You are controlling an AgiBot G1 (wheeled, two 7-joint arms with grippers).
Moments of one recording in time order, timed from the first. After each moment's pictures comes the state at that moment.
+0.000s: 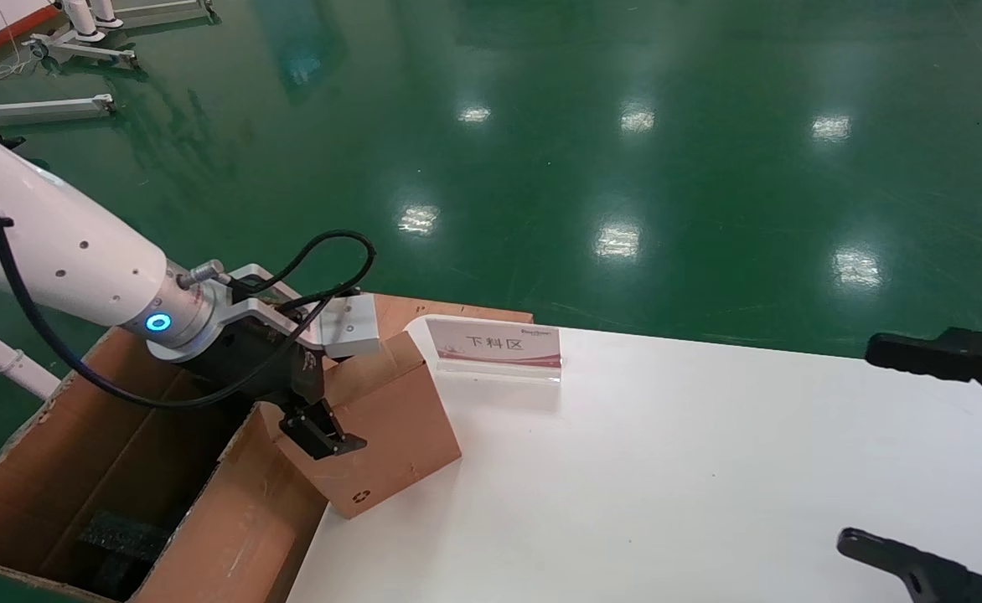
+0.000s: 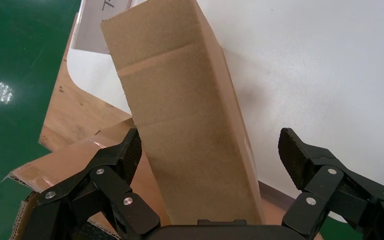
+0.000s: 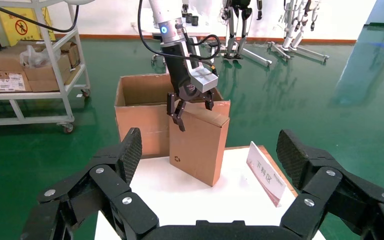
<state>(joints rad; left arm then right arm) -1.69 0.62 0.96 -1.36 1.78 1.55 -0.77 1.08 -0.61 -0.29 1.28 -0.73 -1.49 0.18</state>
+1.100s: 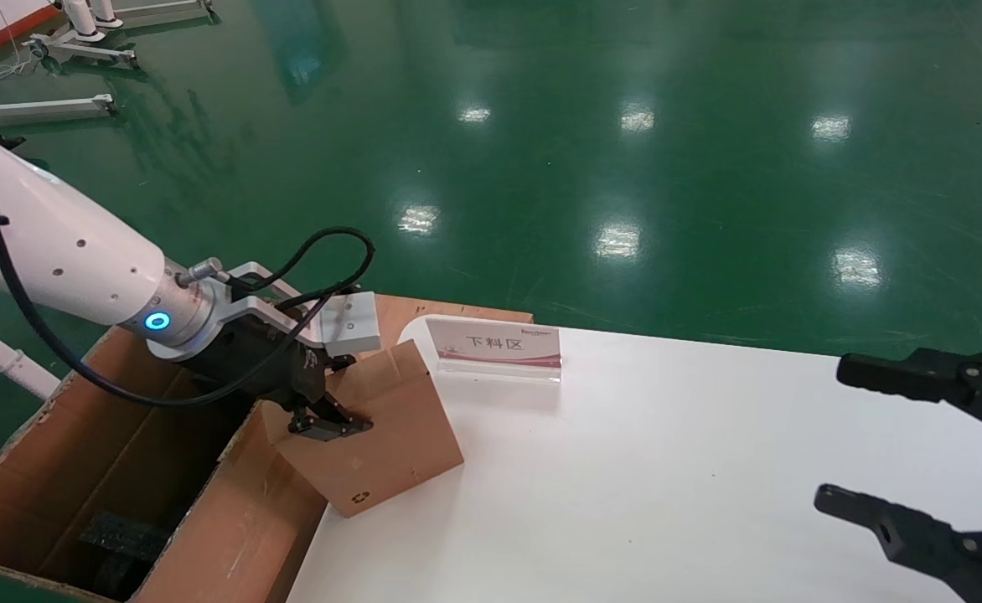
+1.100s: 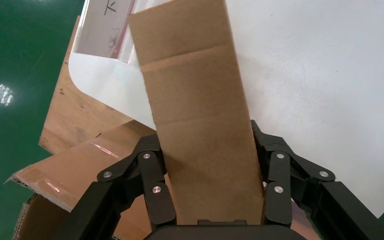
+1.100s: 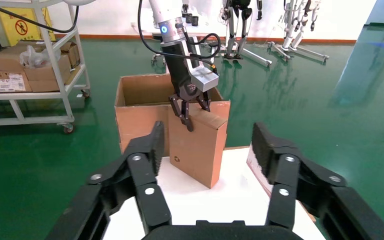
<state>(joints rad) -1.69 0.61 0.95 -1.36 1.78 1.55 -0.77 1.08 -0.61 -0.29 1.28 -0.73 -1.49 0.18</state>
